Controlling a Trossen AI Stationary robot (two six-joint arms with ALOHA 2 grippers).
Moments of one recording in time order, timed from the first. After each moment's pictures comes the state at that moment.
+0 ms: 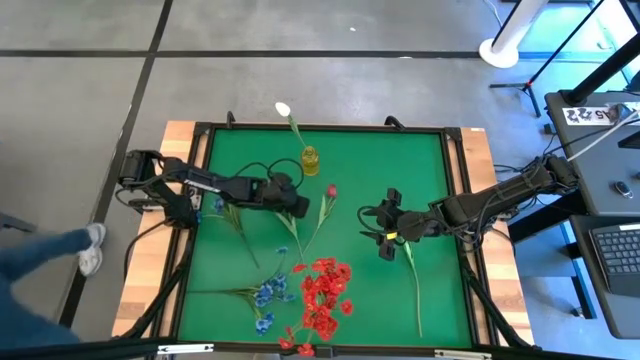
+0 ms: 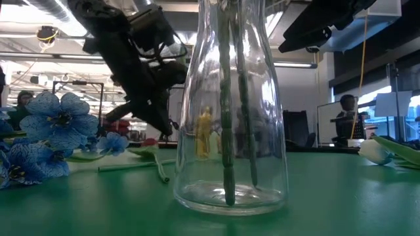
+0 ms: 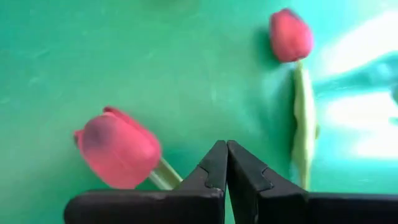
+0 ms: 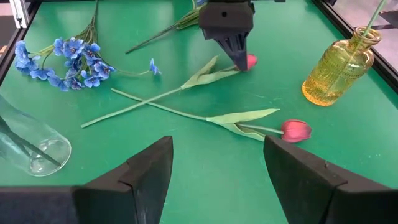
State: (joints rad) left arm 0.06 1.57 0.77 -0.16 -0.29 -1.11; right arm 0.36 1.22 0.86 -0.29 0.43 0.29
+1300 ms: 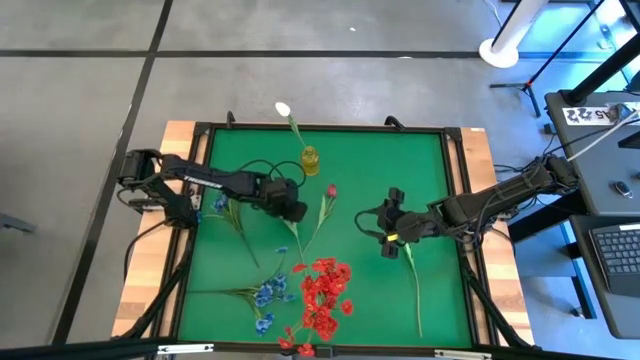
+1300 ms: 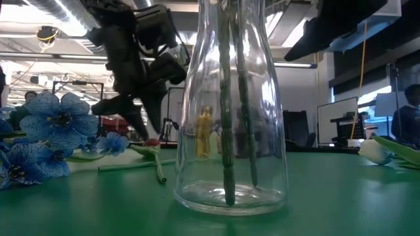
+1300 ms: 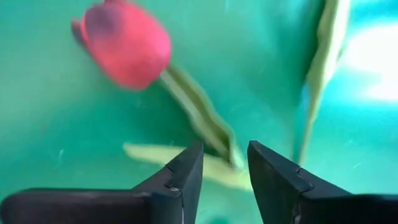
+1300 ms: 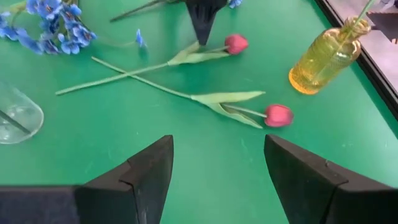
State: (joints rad) left arm 0.09 1.57 0.87 -0.43 -0.01 -1.17; right arm 0.36 1.22 0.85 -0.38 0.46 0.23
